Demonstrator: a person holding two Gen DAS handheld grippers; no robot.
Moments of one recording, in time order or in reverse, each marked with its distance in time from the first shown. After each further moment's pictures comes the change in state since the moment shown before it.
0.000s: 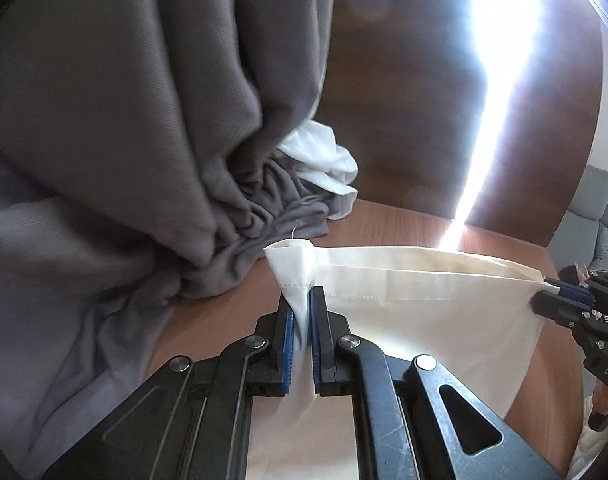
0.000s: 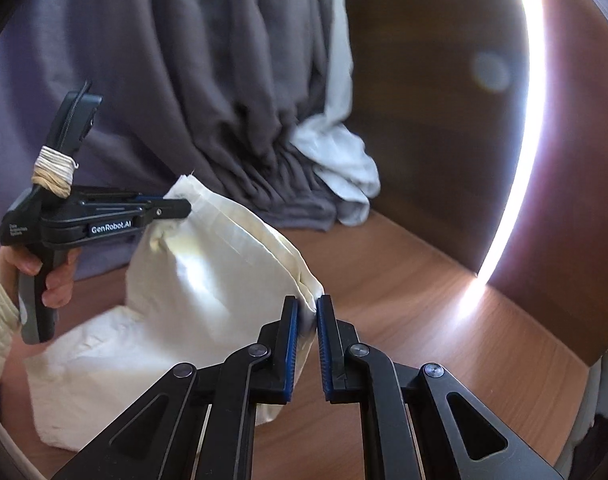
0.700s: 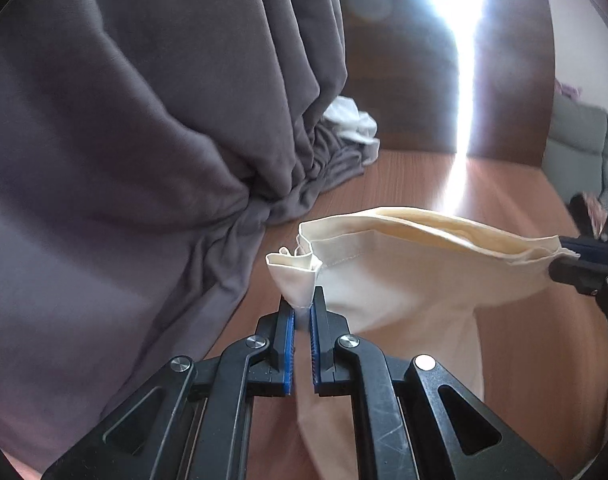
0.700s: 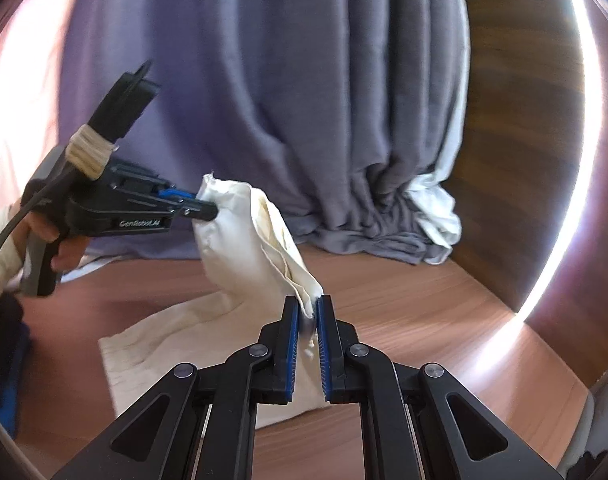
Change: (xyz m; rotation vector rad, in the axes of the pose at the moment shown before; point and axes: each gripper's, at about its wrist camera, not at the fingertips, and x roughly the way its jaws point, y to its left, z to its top) left arm -0.123 0.045 -0.097 0.165 0.050 0.124; right arm -0.087 0.156 -0.026 -0.214 -0.094 0.088
